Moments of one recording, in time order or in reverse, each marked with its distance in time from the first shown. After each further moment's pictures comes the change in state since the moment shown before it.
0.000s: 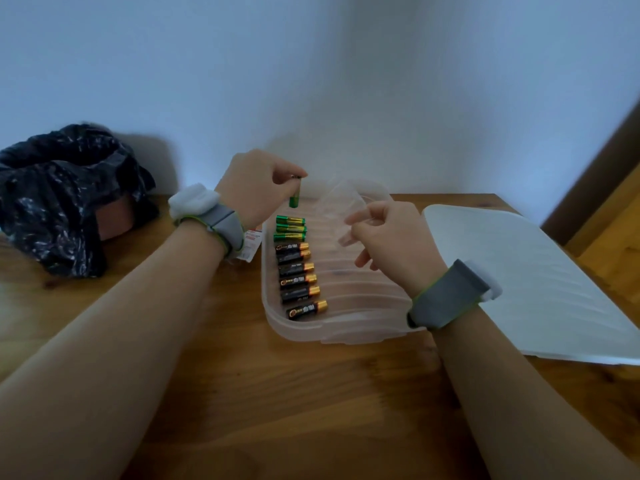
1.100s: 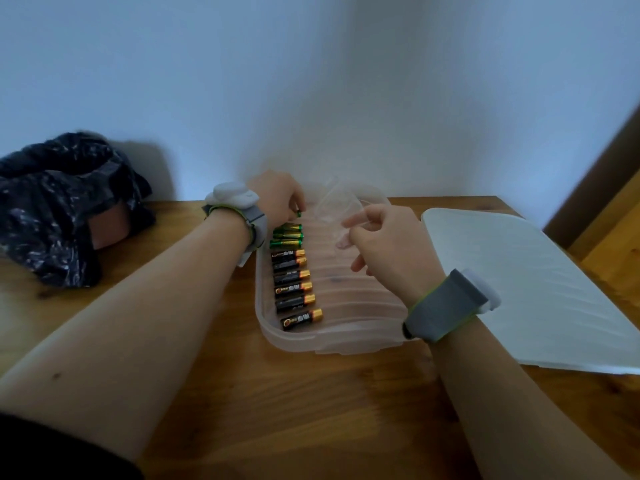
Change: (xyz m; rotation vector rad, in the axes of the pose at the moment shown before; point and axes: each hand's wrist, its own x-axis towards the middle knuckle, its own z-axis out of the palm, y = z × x) left_hand 0.039 -0.013 0.035 0.354 -0.371 0.018; right_hand -0.004 -0.007 -0.002 0.013 0.037 -0.011
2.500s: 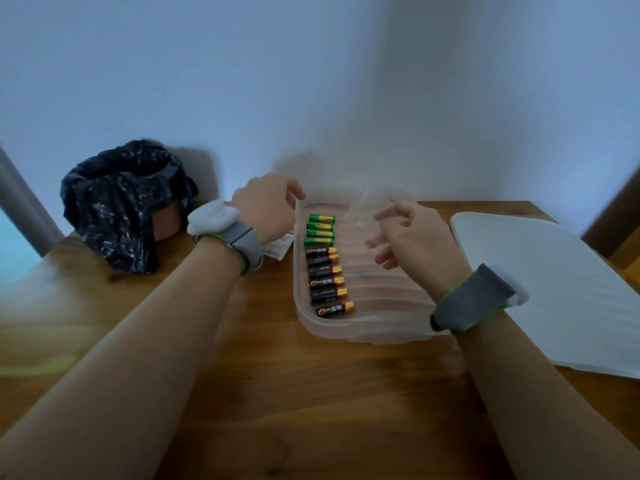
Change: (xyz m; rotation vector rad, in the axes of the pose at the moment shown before) left_hand -0.076 -0.003 -0.027 -0.128 0.285 -0.283; right_hand 0.001 -0.001 0.003 0.077 -0.037 0.023
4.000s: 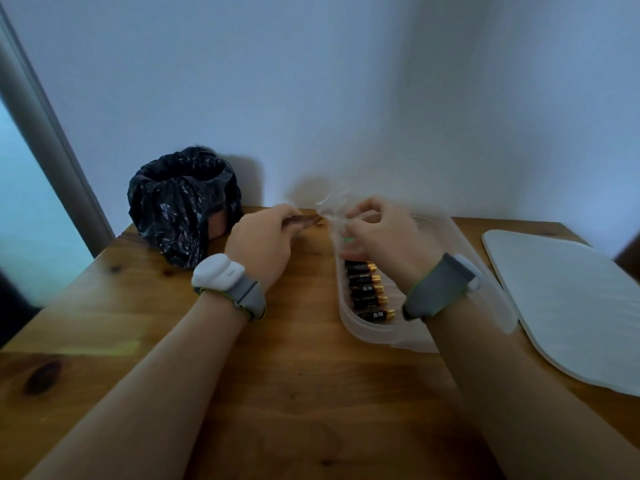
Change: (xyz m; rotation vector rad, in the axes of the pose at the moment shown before) left_hand -0.056 -0.061 -0.019 -0.043 0.233 0.041; right_hand 0.006 -0.051 0.073 0.230 -0.128 -0.058
